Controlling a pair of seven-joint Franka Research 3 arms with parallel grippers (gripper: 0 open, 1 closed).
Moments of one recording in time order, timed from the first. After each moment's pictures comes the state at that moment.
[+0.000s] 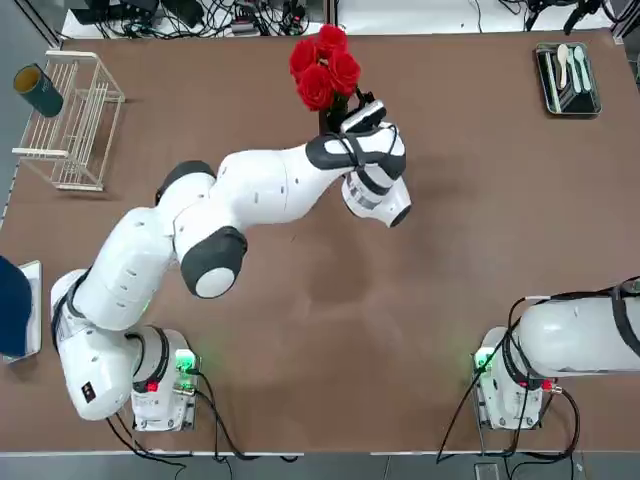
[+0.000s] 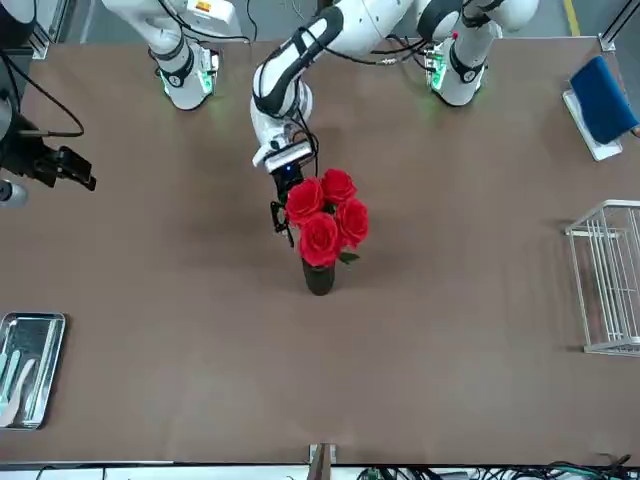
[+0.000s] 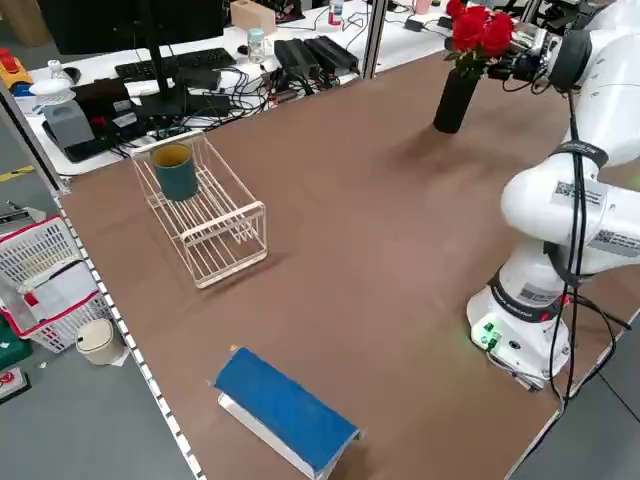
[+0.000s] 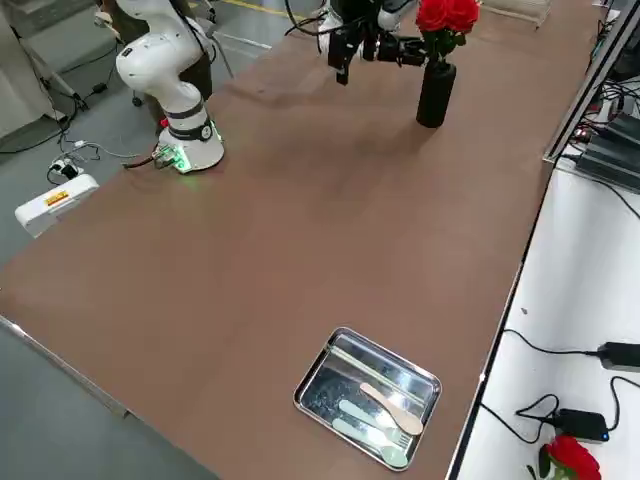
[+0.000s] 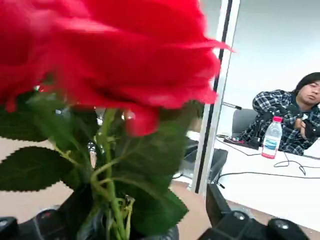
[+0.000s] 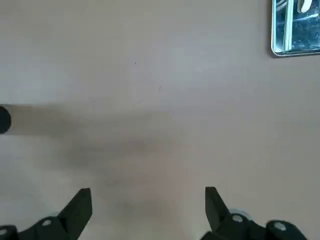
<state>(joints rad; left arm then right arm) -1.05 0.94 -0.18 -1.24 1.63 1.54 -2.30 -0.03 -0.02 0.01 -1.64 0.05 1.57 0.08</state>
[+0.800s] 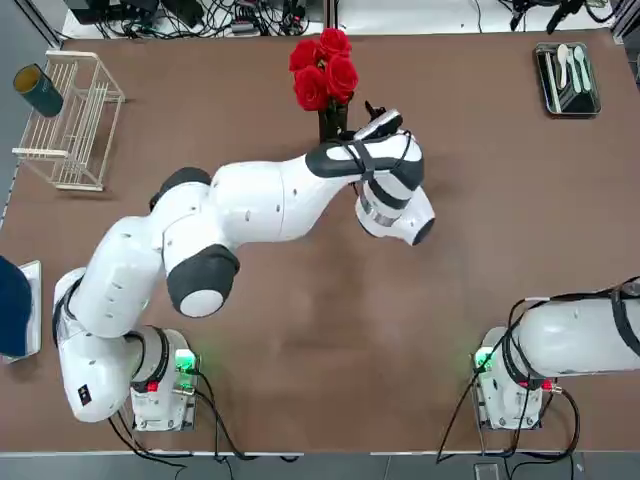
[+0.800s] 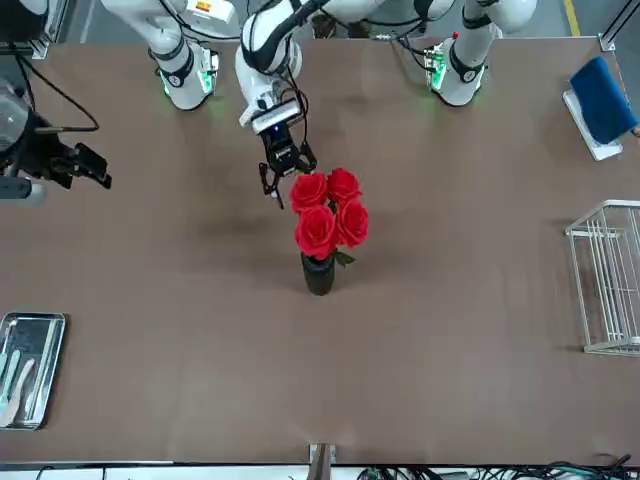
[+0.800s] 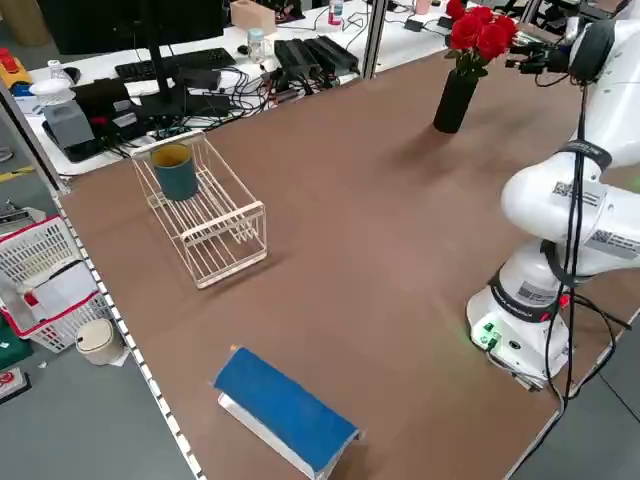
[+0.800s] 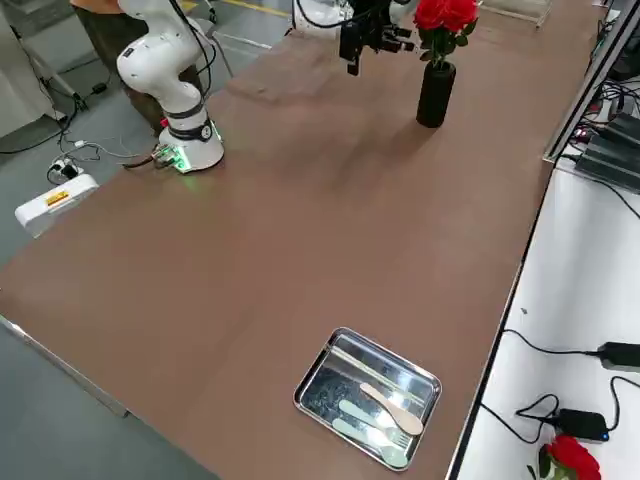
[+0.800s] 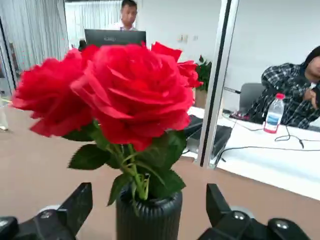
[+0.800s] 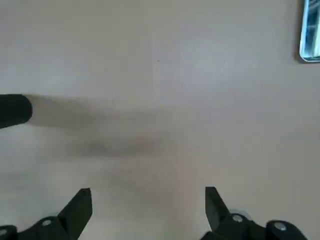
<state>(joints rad) -1.12 0.83 -0.25 -1.24 1.45 1.46 -2.17 0.04 -0.02 0.02 -1.63 0.08 1.58 0.08</state>
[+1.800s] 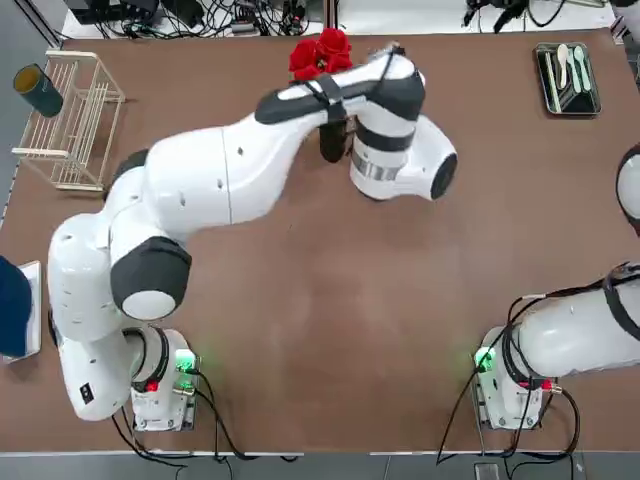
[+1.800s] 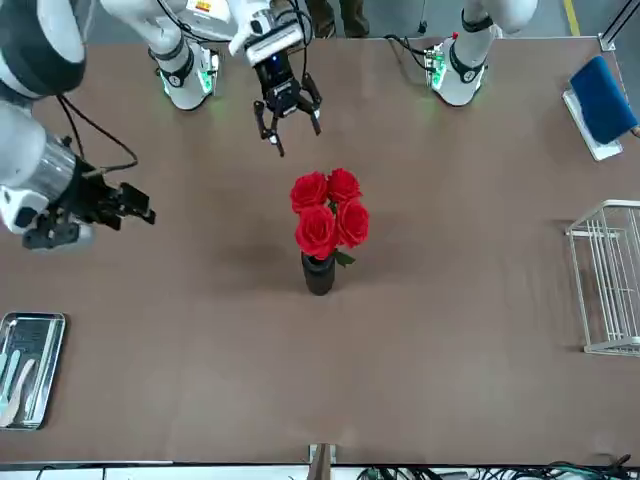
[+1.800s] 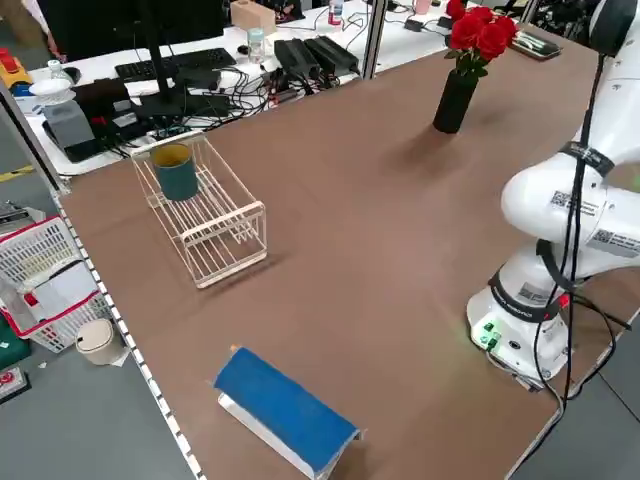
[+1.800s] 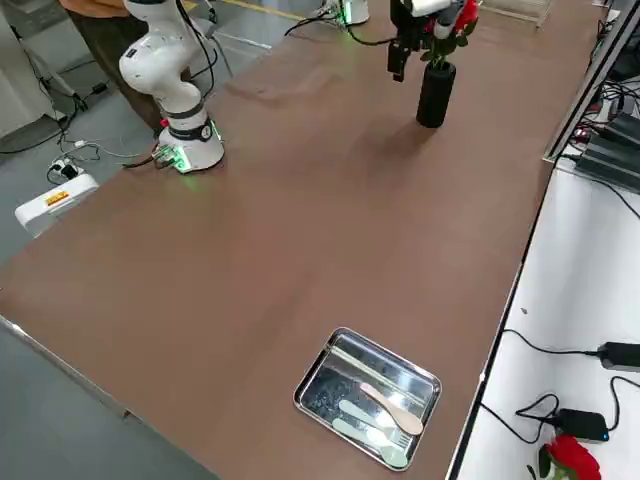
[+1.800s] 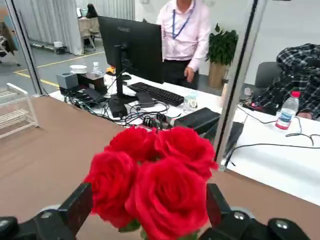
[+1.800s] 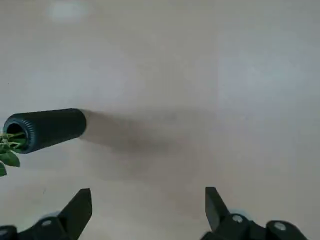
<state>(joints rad) -1.05 0.57 -0.30 -1.24 1.28 1.43 -1.94 0.14 0.13 0.02 -1.60 0.25 1.77 0.06</state>
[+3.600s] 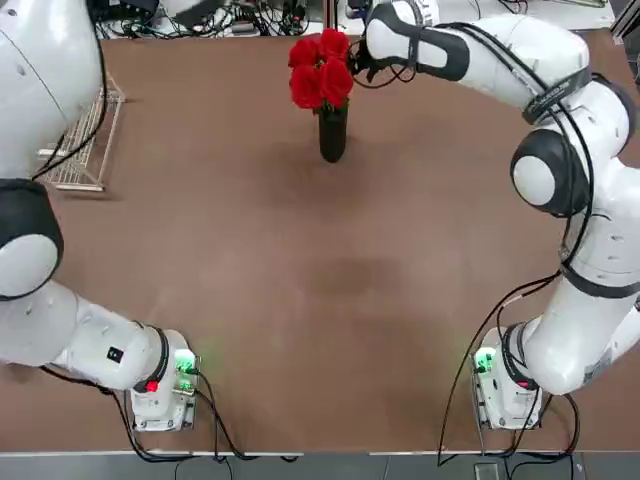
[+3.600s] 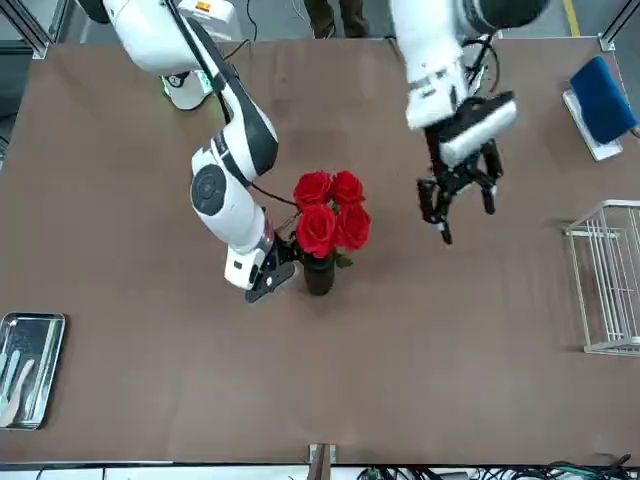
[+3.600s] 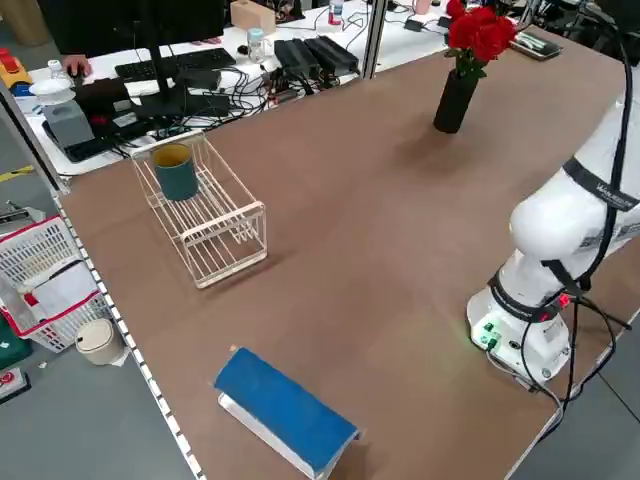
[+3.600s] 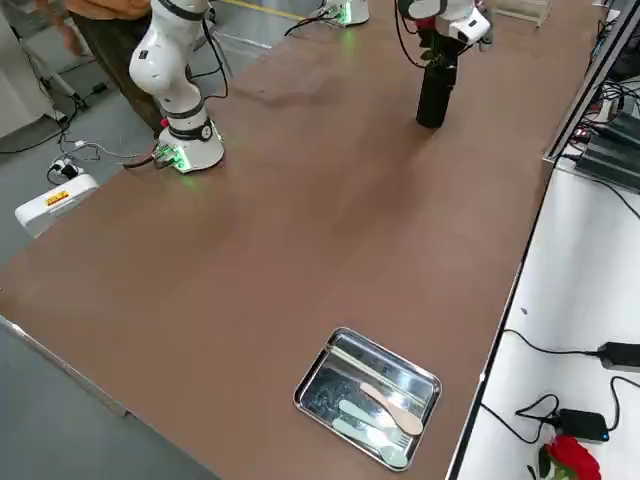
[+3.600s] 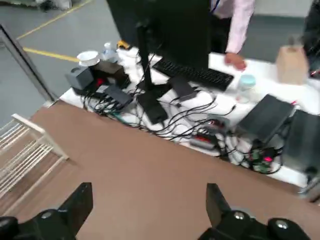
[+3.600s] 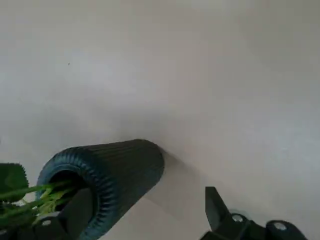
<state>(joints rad) -0.27 0.03 -0.29 -1.74 0.85 2.07 -1.28 0.45 0.59 0.14 -1.44 0.18 2.25 0.07</state>
